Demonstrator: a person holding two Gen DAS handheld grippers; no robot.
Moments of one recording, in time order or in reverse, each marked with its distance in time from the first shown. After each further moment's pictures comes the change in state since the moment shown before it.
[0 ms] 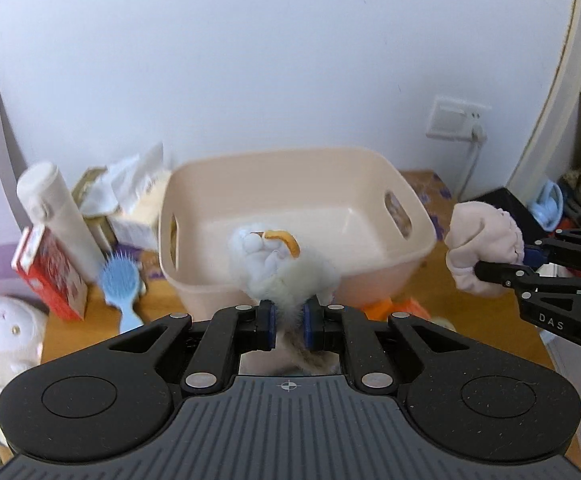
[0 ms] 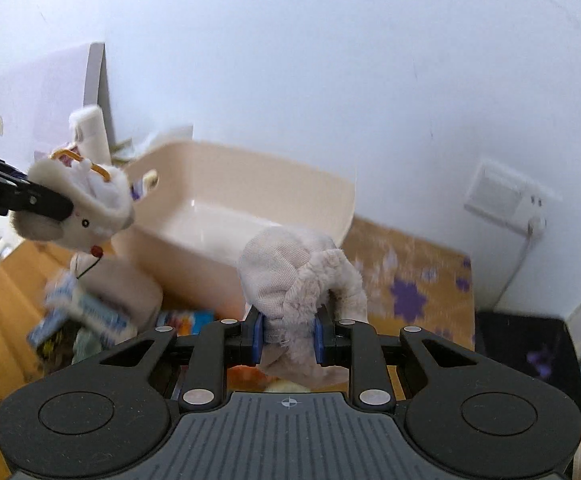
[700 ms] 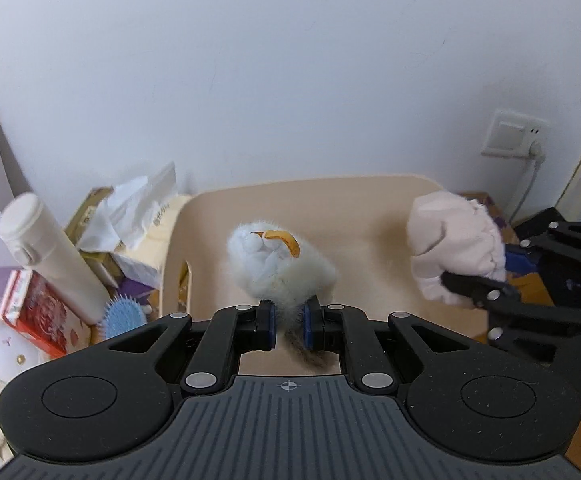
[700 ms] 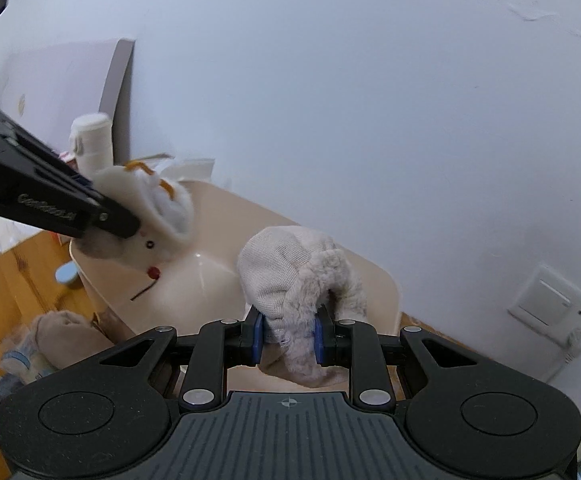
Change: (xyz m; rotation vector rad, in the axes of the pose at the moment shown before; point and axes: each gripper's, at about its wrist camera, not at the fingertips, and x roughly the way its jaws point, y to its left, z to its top) left arm 0.081 0.005 0.047 -0.026 0.034 0.104; right arm 0.075 0.022 0.062 -0.187 -0.085 0.061
